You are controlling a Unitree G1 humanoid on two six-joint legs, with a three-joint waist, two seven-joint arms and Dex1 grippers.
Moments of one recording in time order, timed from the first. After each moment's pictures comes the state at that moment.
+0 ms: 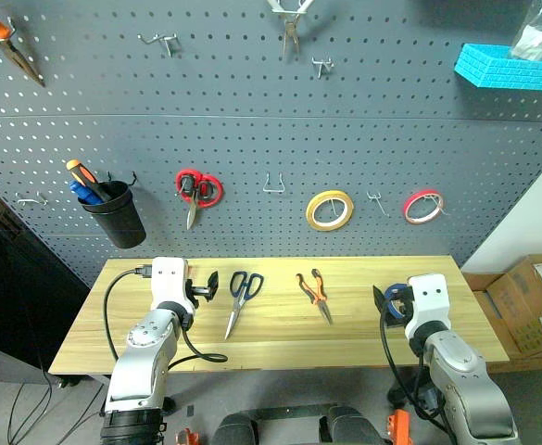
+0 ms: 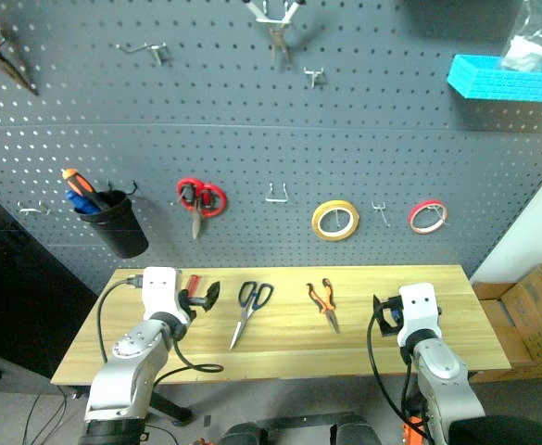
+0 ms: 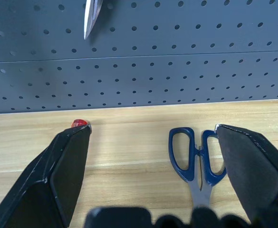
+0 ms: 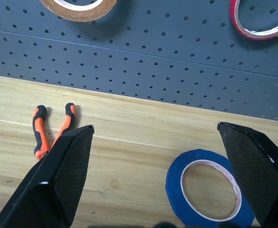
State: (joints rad) left arm -0.05 0.25 0.15 -0.10 -0.16 0.48 -0.16; right arm 0.15 -0.22 -0.02 -0.37 0.05 0.48 0.15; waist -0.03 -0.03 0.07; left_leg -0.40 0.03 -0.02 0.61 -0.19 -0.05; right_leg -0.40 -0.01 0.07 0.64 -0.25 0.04
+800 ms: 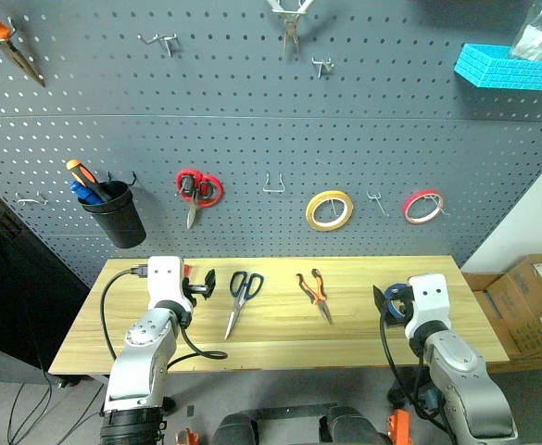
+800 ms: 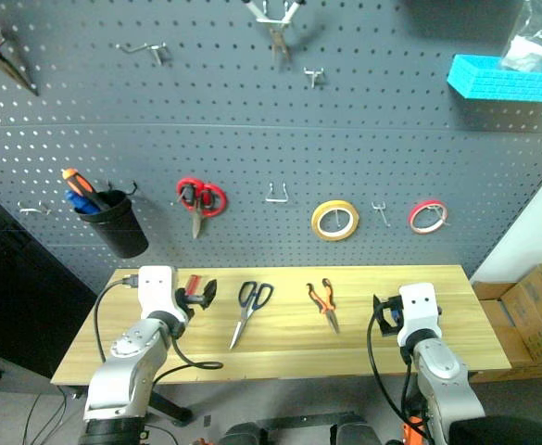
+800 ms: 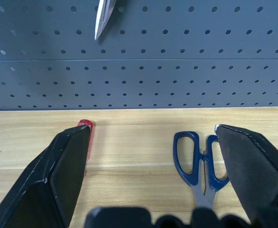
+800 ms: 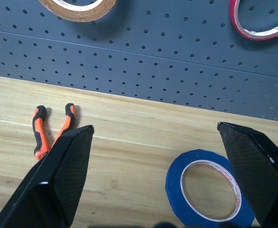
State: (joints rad) left arm -0.05 0.24 0.17 -0.10 -0.17 0.49 -0.14; right arm 0.15 -0.22 -0.02 -0.37 0.05 0.48 0.15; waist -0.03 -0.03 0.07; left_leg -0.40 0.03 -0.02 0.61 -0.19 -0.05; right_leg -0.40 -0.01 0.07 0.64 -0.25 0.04
